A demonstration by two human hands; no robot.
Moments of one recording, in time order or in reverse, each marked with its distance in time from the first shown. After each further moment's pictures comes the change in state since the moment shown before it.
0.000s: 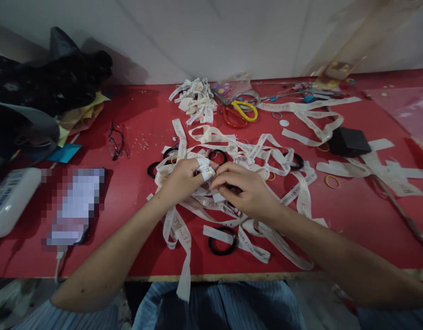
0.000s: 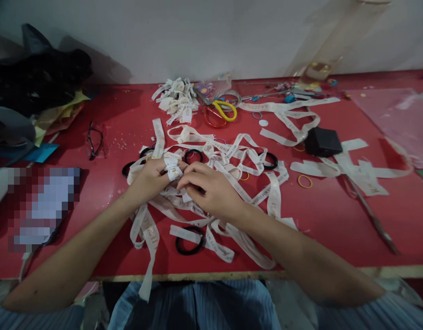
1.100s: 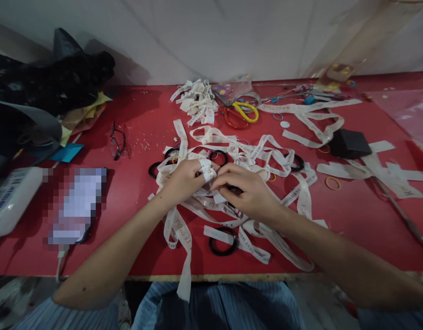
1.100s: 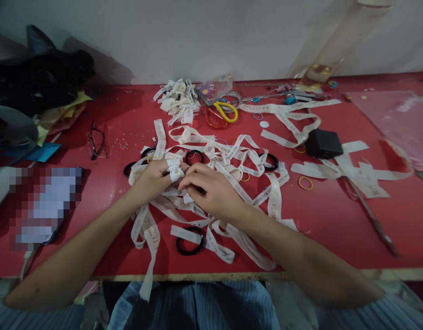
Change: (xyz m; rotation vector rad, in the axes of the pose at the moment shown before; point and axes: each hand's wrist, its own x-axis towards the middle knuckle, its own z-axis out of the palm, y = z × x) left_hand 0.001 0.000 0.001 -0.003 -0.030 0.008; right_hand 0.000 -0.001 0.000 -0.006 -0.004 0.020
